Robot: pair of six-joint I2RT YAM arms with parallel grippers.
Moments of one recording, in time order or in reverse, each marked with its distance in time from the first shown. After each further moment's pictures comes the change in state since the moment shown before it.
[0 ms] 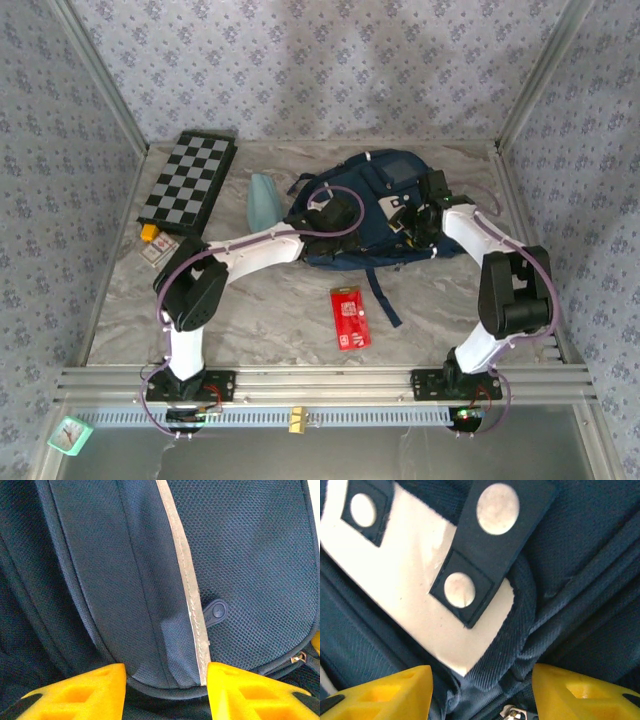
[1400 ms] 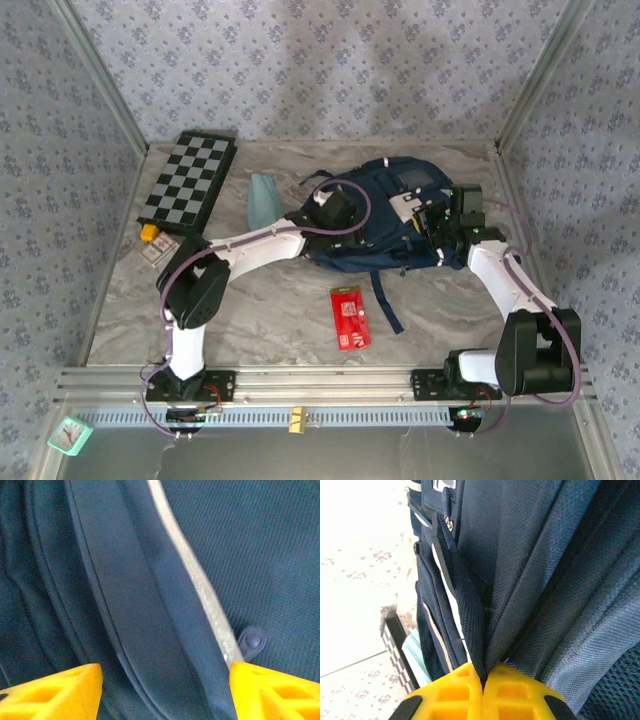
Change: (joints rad) left arm 0.013 0.014 0.055 0.011 -0.081 0.244; right arm -0.107 -0.364 -0.279 0.323 -0.108 0.370
